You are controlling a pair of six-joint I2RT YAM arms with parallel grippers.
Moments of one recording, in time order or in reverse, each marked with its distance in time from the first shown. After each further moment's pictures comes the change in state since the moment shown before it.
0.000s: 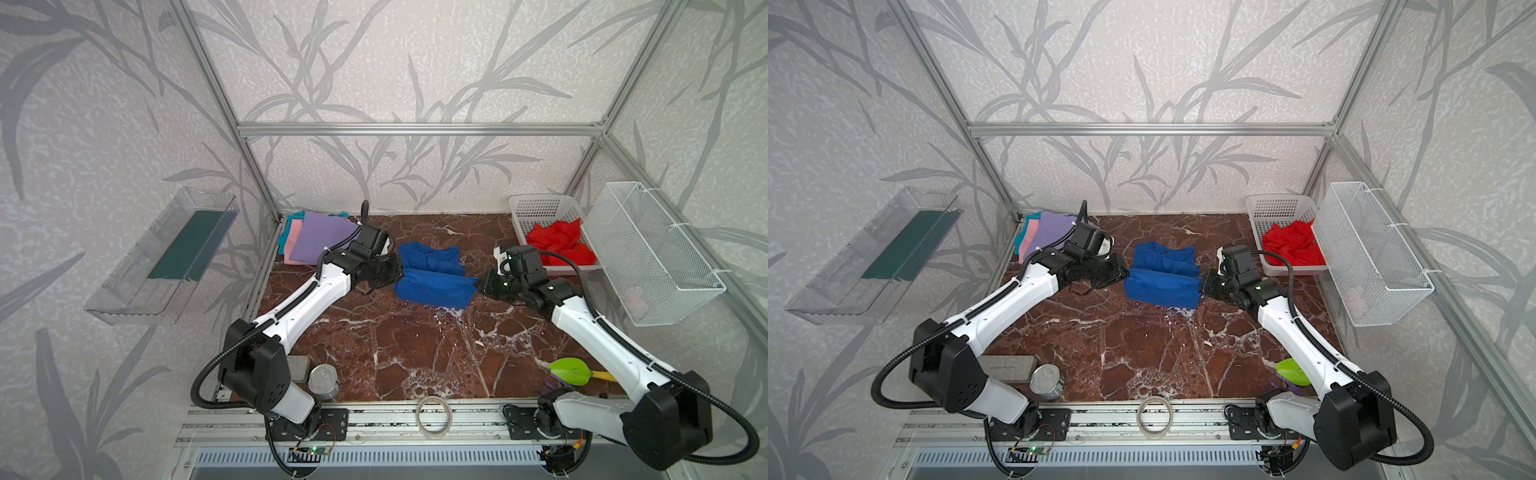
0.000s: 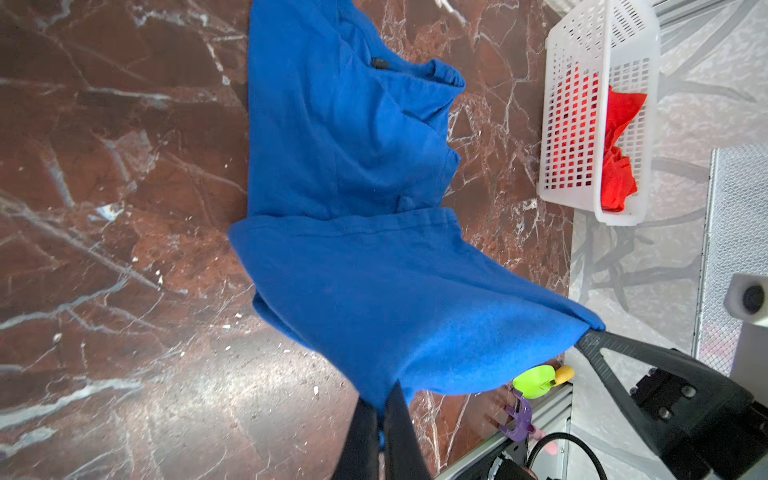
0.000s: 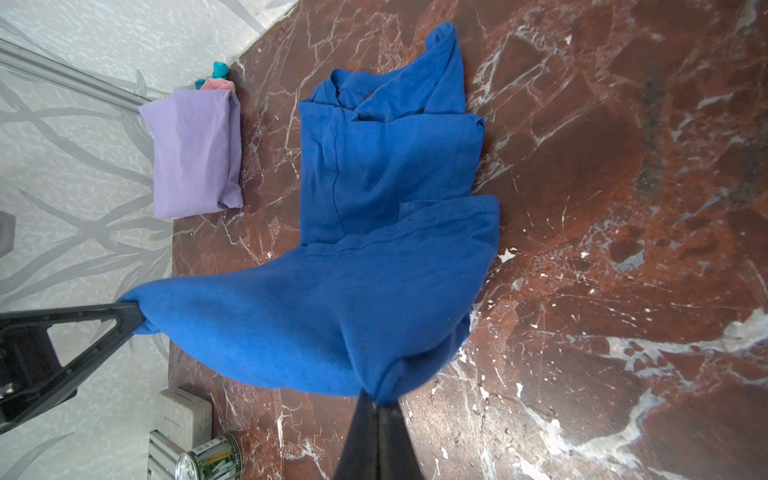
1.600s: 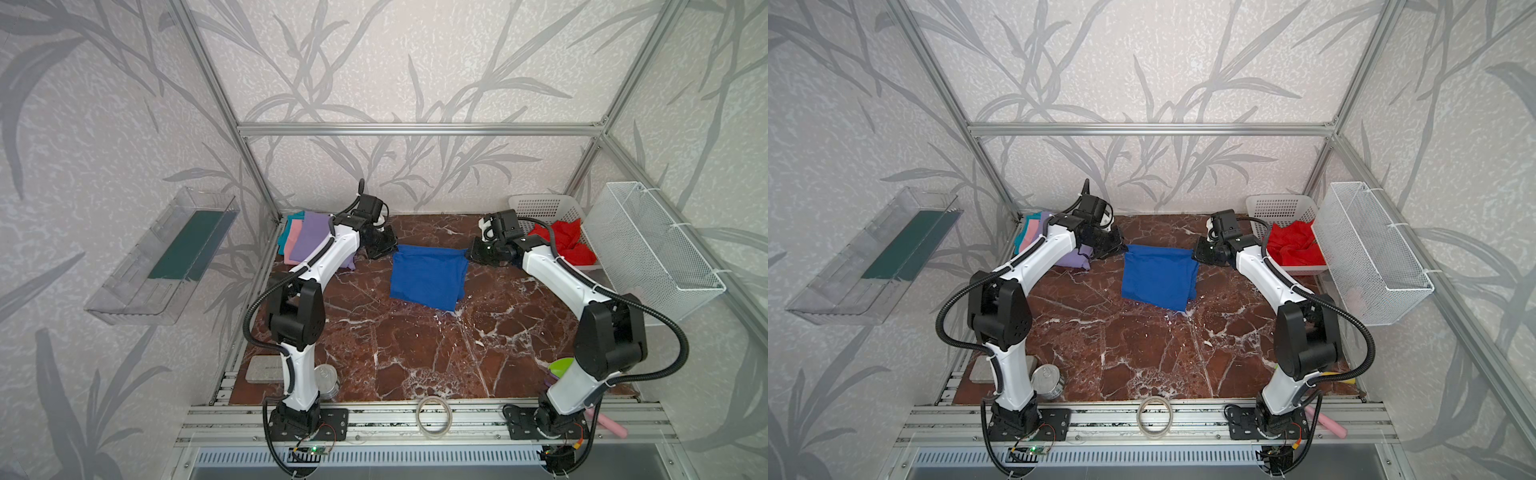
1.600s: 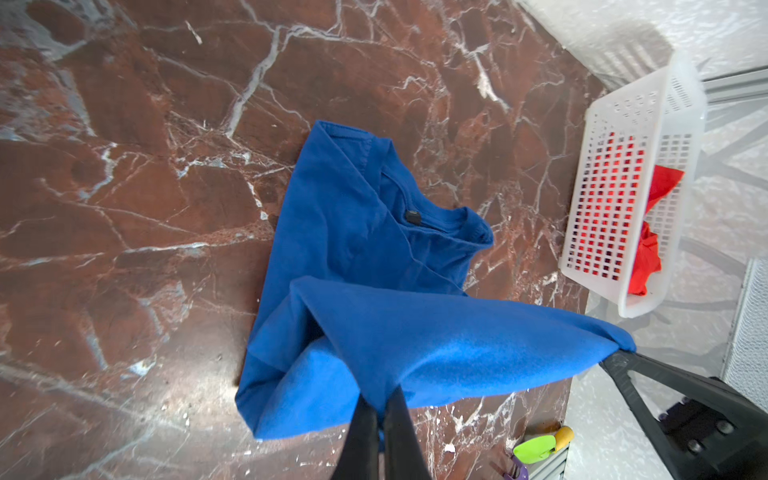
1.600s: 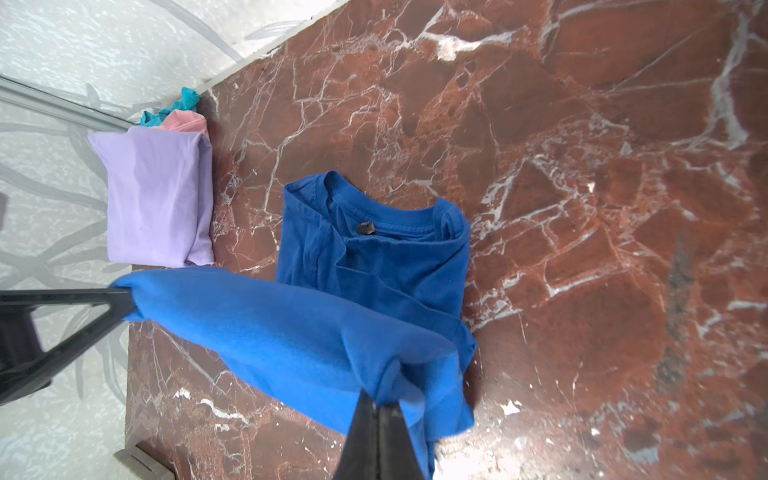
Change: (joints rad) left arm 0.169 0.489 0.509 -0.135 0.092 0.093; right arm -0.093 0.496 0.441 -0.029 -0.032 -0.147
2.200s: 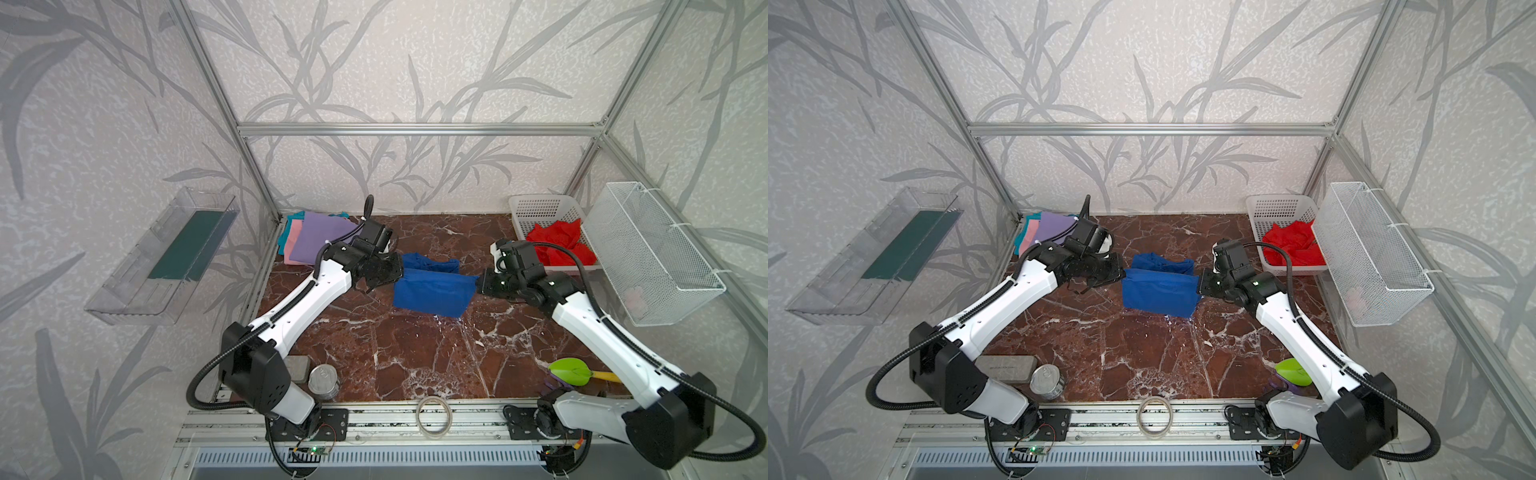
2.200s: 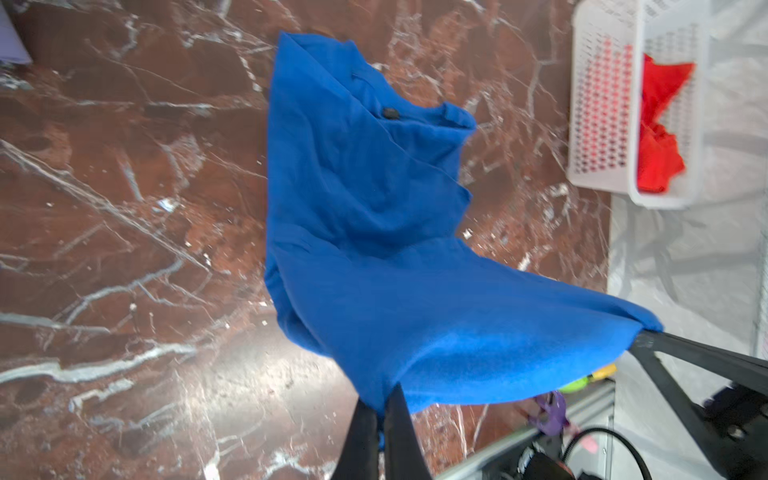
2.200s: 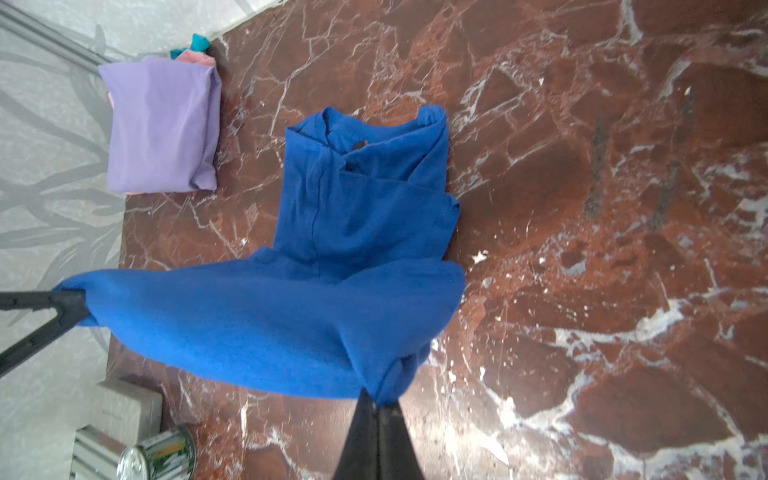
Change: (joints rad) left arm -0.167 -0.413 -0.339 -0.038 -0.180 -0.020; right arm 0.148 -0.422 -0.281 -0.119 0.161 0.045
